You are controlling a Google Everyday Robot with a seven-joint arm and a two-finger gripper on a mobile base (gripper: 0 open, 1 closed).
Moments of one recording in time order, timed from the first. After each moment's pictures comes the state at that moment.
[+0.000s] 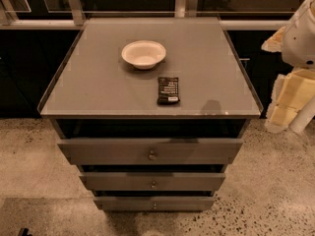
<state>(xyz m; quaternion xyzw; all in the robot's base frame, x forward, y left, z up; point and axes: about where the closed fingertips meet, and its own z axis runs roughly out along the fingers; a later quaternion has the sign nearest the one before) 0.438 -0.217 0.976 -0.60 0.78 -0.03 0.16</state>
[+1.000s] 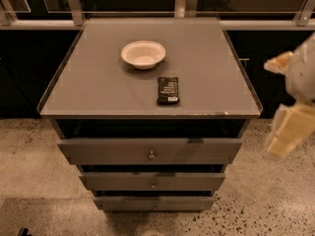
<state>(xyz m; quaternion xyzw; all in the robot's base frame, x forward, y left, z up) 0.408 -0.212 0.951 -0.59 0.78 -0.03 0.20</state>
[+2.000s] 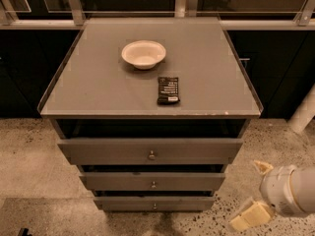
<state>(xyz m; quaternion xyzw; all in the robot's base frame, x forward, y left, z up) 0.355 -0.218 0.718 -0.42 0.85 0.14 0.27</state>
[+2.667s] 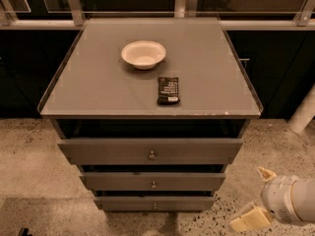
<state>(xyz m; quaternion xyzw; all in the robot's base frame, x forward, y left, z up) 0.360 -0.231 0.687 -0.38 0.86 0.13 0.30</state>
